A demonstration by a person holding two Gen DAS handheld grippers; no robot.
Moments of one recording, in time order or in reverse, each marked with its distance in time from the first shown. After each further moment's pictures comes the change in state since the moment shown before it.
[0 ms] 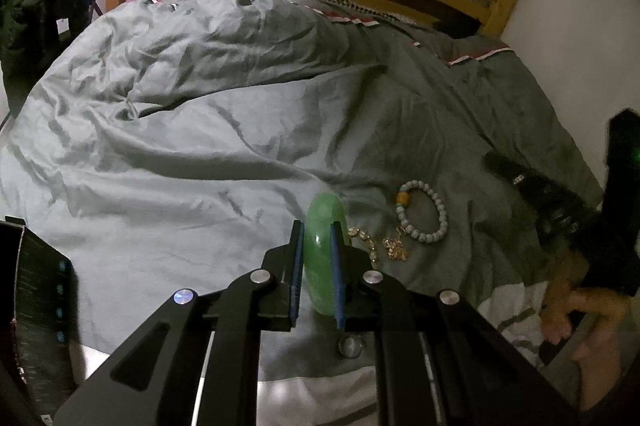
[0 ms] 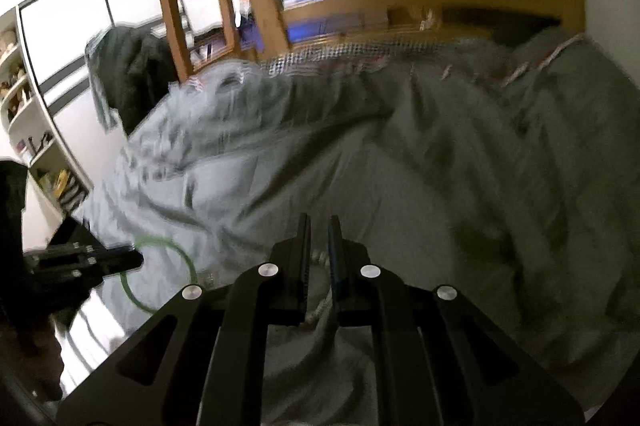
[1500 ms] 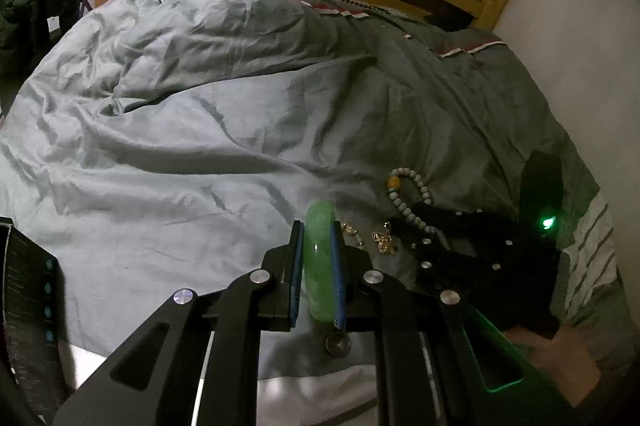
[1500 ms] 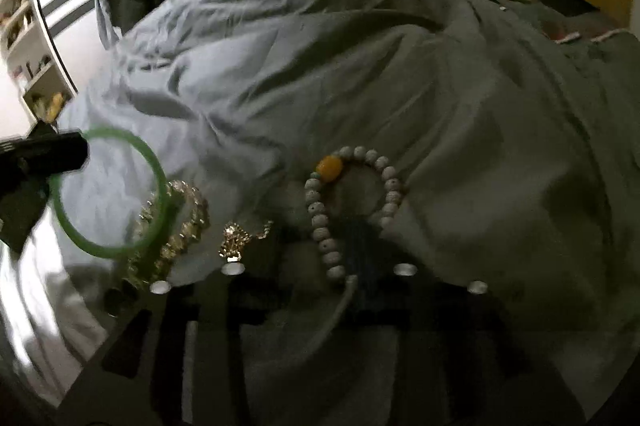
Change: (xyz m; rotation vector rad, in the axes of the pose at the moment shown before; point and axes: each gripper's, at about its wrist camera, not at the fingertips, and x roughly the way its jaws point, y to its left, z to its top) left arm 0.006 -0.004 -0.002 0.006 0.018 -0.027; right arm 0.064 0.028 -0.050 -0.165 0.149 -0.050
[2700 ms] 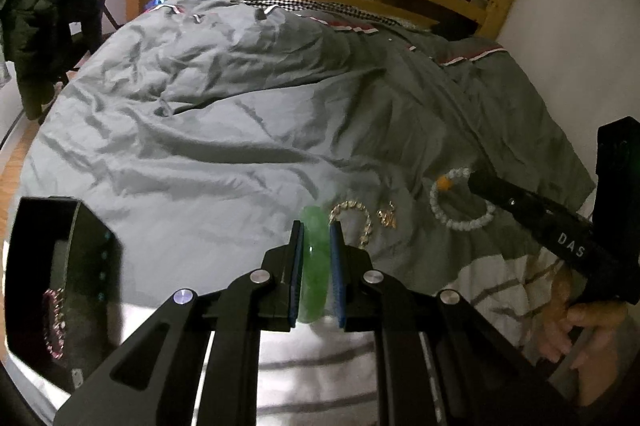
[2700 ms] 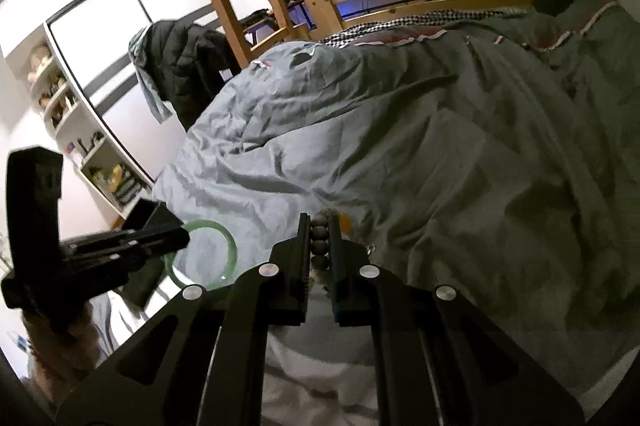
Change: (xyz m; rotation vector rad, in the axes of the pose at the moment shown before) left arm -0.070 0.005 -0.016 -0.009 -0.017 0.061; right arm -0.122 0.008 0.016 0.176 -0.141 0.259
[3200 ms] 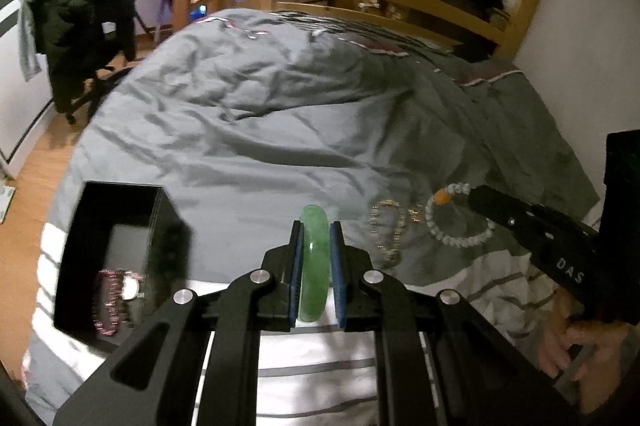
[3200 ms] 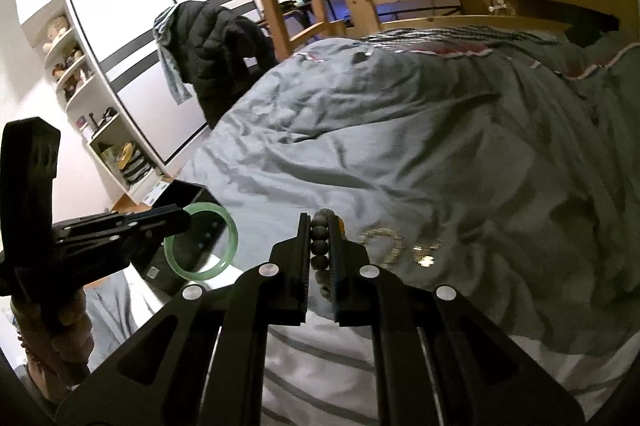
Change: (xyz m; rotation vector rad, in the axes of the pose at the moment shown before) left arm -0.060 0.042 -0.009 -0.053 -0.041 0.078; right arm -0.003 0.084 -0.002 -0.100 0.020 0.029
